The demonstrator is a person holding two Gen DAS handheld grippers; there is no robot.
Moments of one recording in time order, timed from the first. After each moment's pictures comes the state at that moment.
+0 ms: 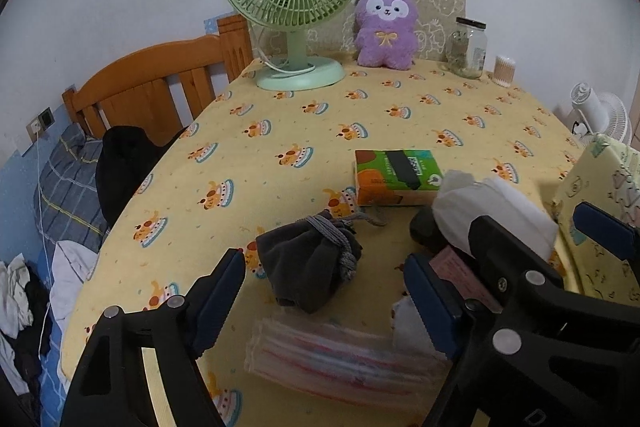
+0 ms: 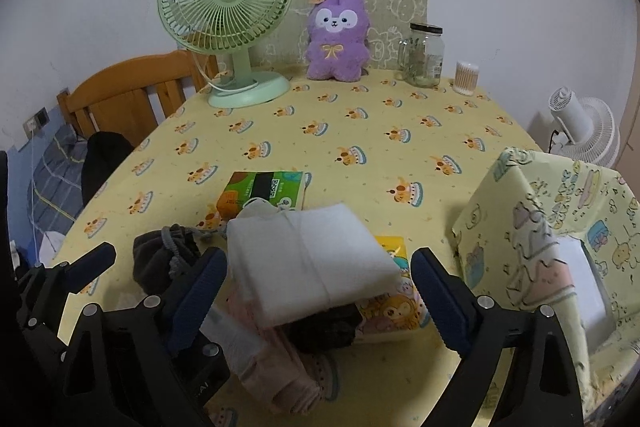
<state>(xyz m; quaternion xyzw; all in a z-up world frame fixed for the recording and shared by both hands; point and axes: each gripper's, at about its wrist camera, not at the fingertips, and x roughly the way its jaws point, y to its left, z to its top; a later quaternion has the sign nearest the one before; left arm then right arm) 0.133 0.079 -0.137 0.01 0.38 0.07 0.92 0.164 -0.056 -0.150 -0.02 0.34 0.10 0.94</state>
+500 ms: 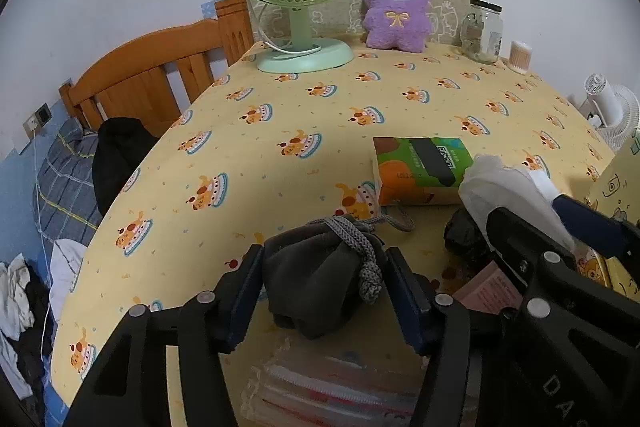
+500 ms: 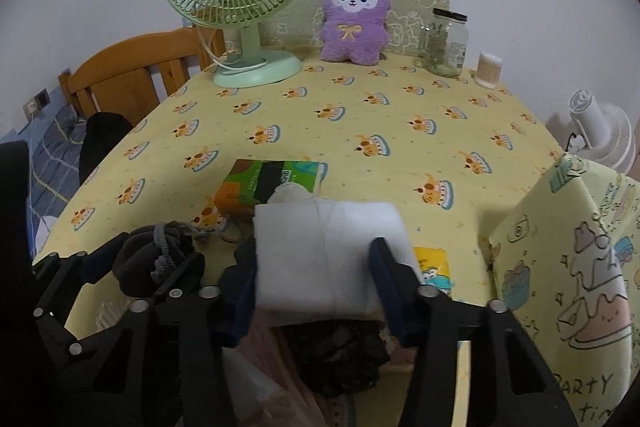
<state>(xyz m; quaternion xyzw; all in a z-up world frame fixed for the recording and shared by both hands) 0.160 0.088 -0.157 0.02 0.40 0.08 0.91 0.192 -0.039 -0.168 -0.03 0.36 0.11 0.92</state>
